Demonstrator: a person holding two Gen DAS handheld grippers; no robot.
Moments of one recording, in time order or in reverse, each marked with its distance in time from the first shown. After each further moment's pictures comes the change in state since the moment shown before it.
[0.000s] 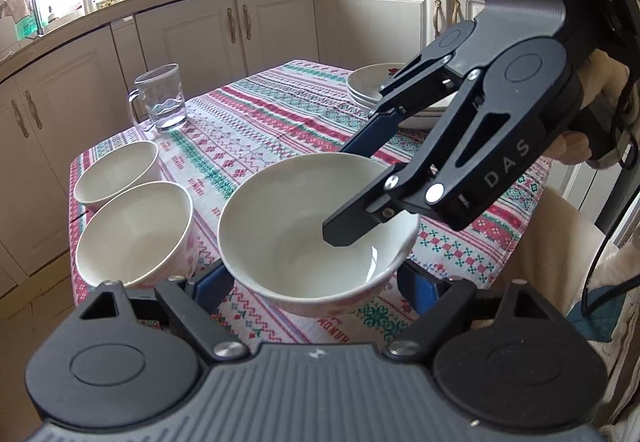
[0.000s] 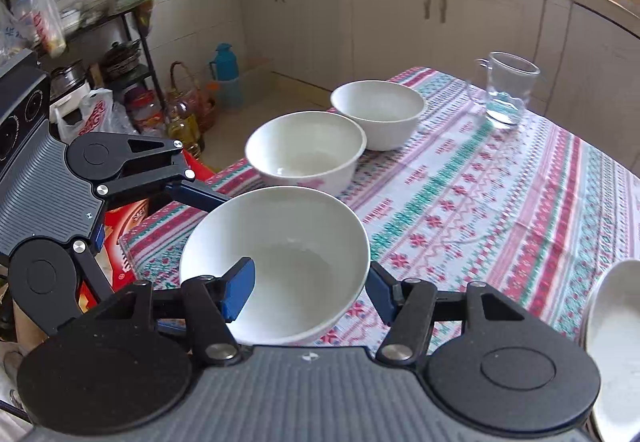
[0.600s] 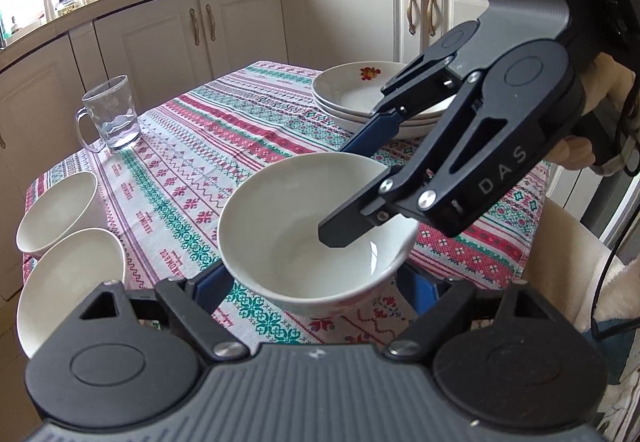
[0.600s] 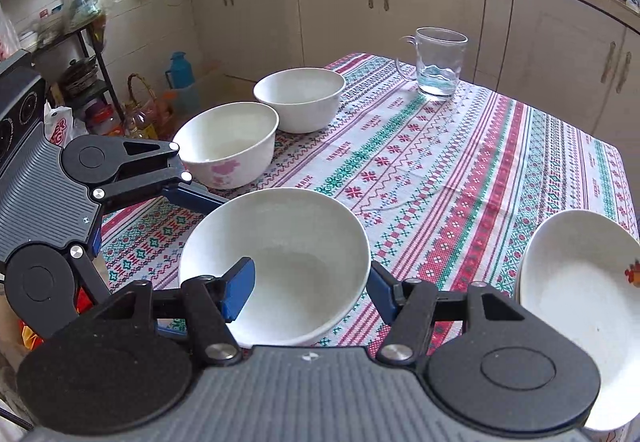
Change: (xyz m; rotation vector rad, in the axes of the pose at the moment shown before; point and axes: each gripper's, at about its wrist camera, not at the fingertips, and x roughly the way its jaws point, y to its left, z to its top) left arm 0.046 -0.013 0.027 0.049 0.013 -0.070; right arm -0.010 -0.048 -0.020 0.093 0.001 -0.083
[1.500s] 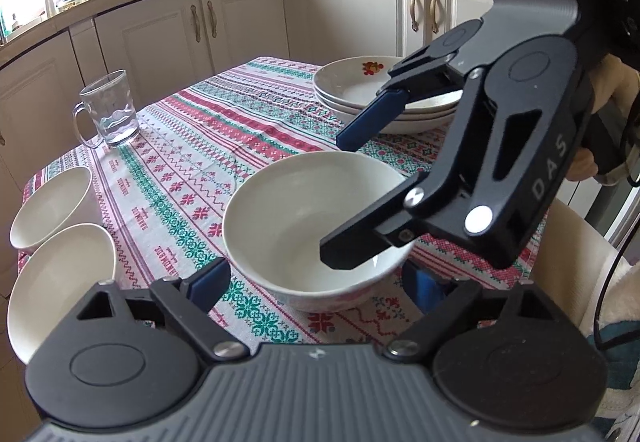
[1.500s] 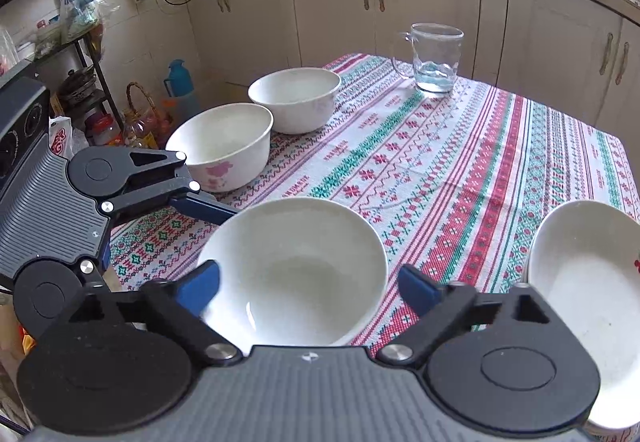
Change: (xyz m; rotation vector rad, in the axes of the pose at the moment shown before) left arm 0.006 0.000 -0.003 -0.013 0.004 0.010; right arm 0.005 -0.001 -0.003 0.019 -0.032 0.012
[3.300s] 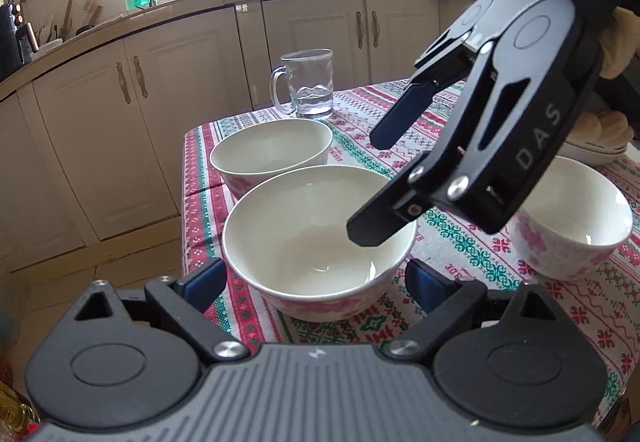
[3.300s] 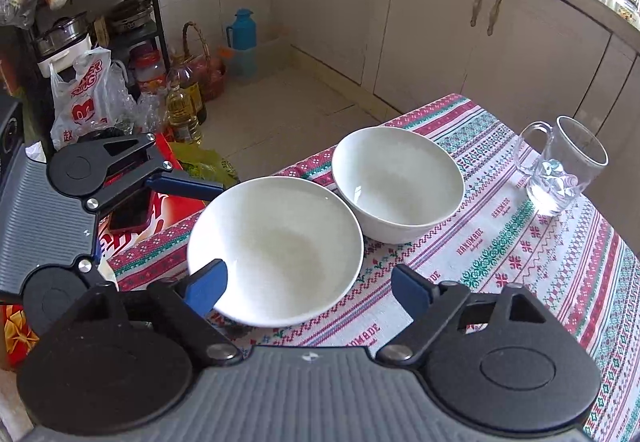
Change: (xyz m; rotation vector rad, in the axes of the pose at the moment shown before) left arm -0.031 0.107 -0.049 -0.224 -0.068 0.342; right arm 0.108 0.064 0.124 -0.298 0.137 0.087
